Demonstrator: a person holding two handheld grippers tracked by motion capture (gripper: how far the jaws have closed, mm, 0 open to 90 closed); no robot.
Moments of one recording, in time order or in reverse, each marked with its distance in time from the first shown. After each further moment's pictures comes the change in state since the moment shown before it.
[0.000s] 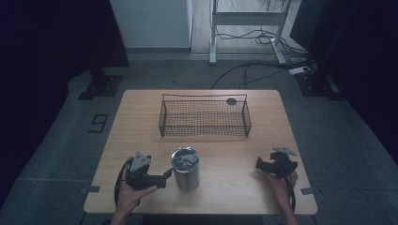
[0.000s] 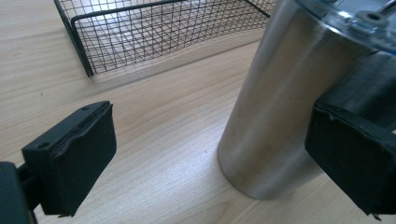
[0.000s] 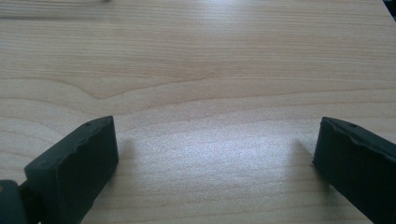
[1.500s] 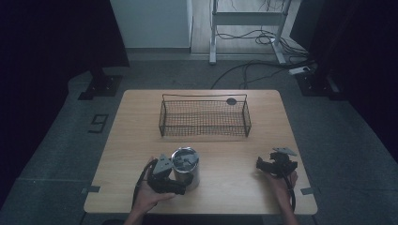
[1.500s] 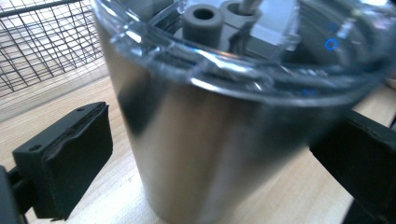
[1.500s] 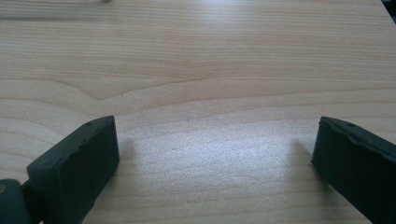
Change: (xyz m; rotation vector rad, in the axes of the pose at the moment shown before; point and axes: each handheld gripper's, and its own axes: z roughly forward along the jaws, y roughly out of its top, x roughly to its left) left arm -0.044 0.008 0.041 0.031 -0.152 0.091; right arm 0.000 0.000 0.000 -0.003 -0.001 0.002
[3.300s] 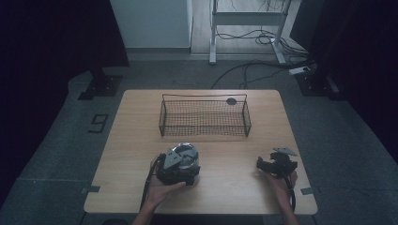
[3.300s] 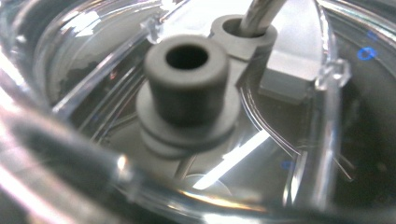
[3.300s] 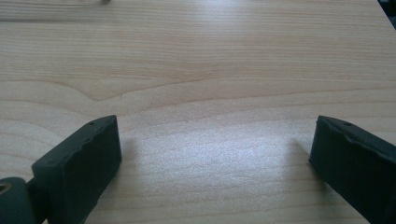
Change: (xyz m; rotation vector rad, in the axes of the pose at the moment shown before) left arm -0.001 0.018 0.021 -0.068 0.092 -0.011; right arm 0.000 0.000 0.000 -0.005 -0.003 0.003
